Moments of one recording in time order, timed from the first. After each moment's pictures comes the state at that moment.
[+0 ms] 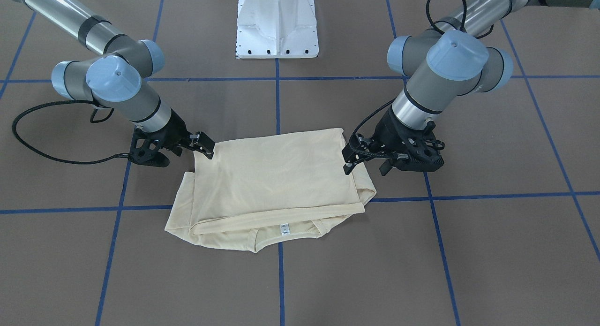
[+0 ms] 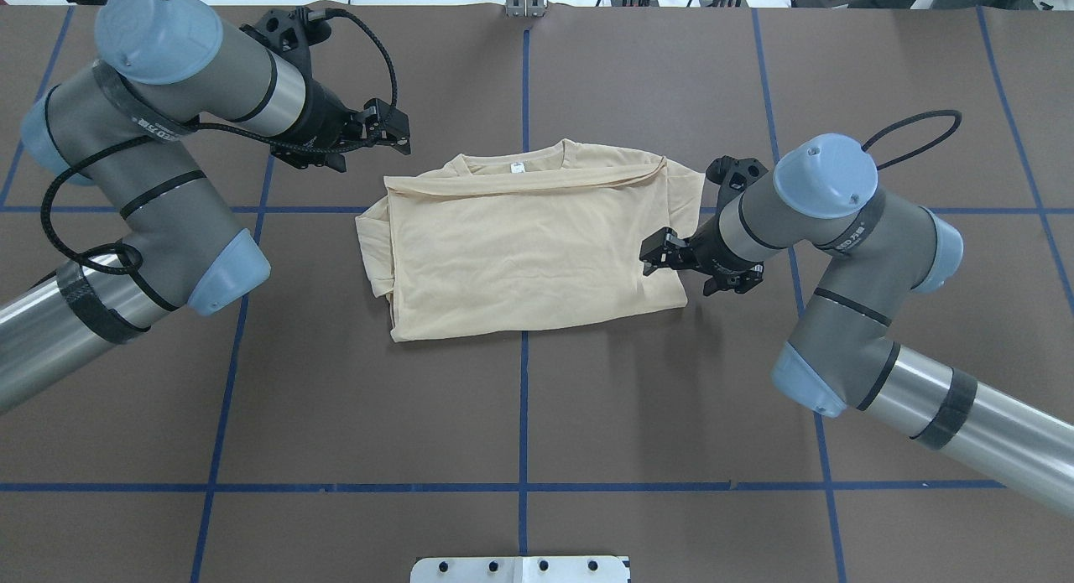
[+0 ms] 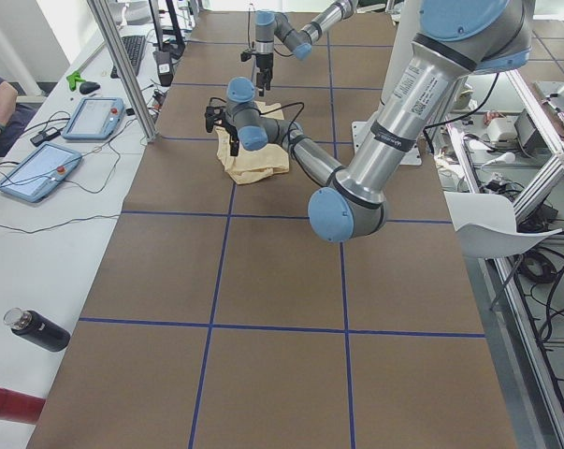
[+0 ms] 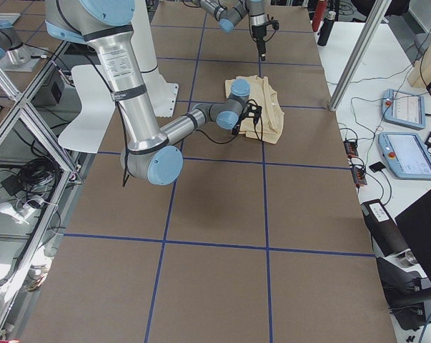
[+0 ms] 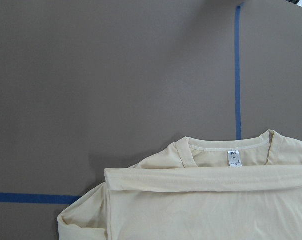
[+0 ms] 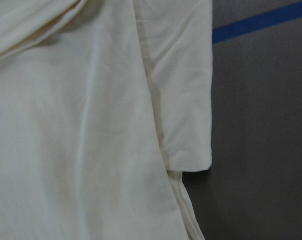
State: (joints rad) left arm -0.83 -2.15 -1.60 -2.03 -2.06 -1.26; right arm 0.65 -1.17 1.59 -1.07 2.06 1.43
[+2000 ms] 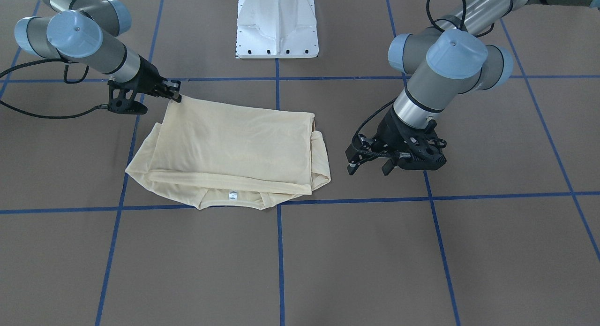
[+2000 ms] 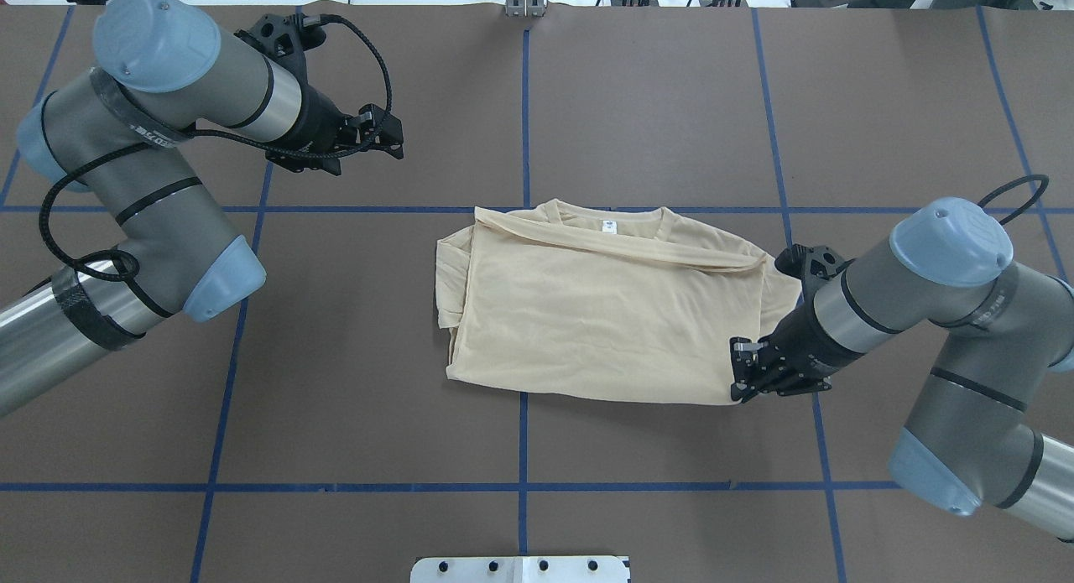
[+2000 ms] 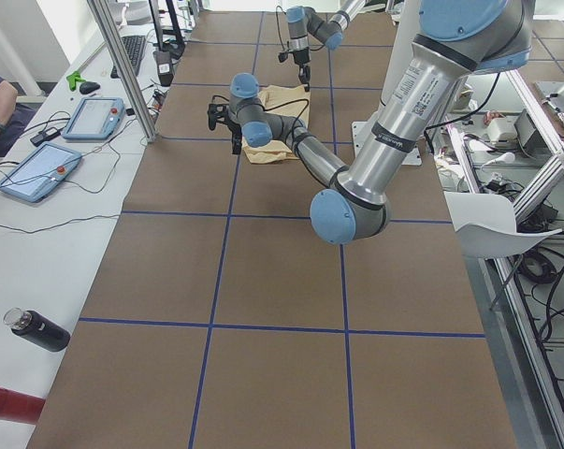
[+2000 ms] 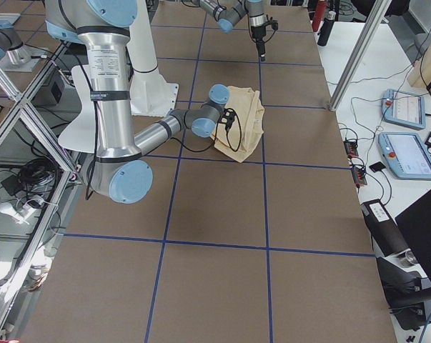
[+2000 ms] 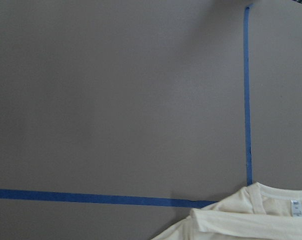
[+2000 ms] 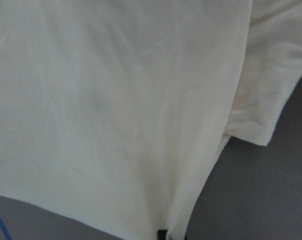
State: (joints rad) left arm -0.82 -2.13 -1.61 -2.02 -2.04 -1.26; right arm 0.59 -1.48 1.90 -1.08 2.35 1.47
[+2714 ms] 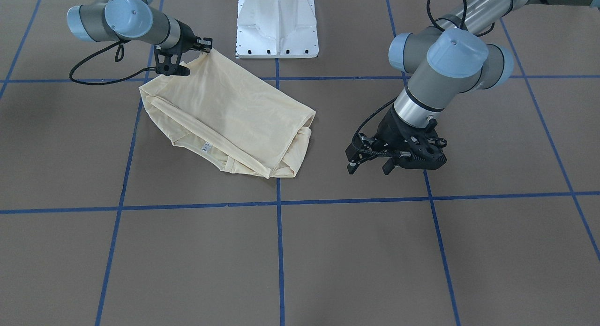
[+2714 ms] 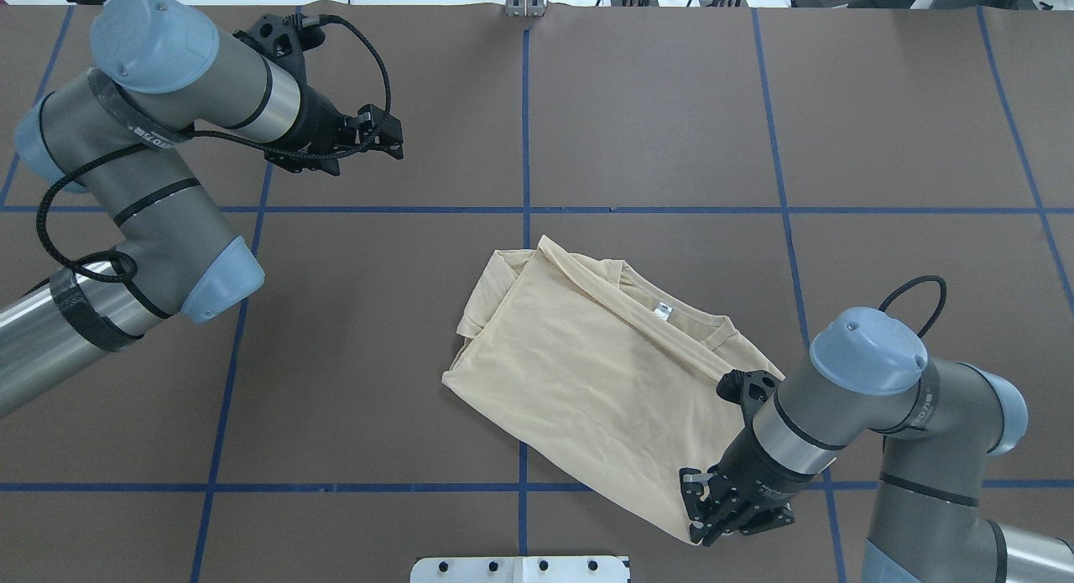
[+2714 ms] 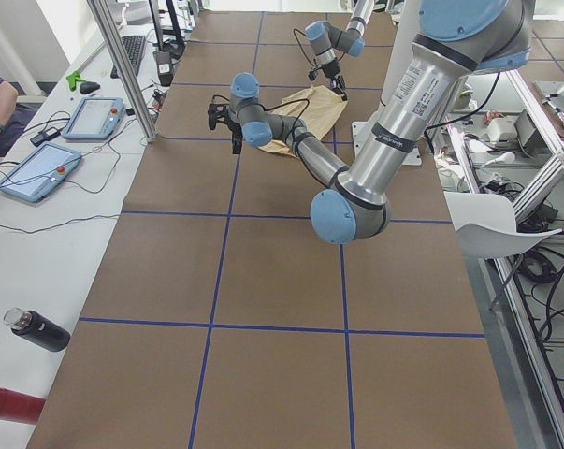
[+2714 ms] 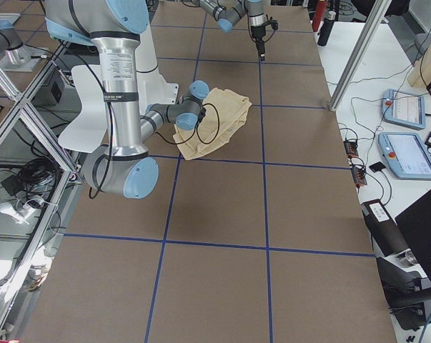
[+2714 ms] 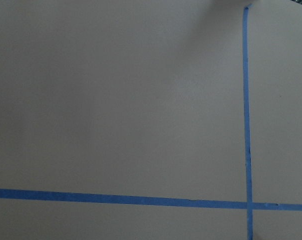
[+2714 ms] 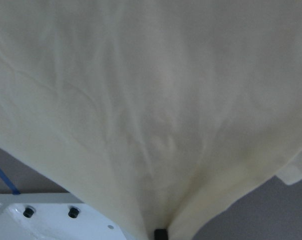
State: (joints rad) left arm -0.82 -2.13 -1.61 -2.02 -2.04 -1.26; right arm 0.38 -1.46 1.93 -1.07 2.40 1.64
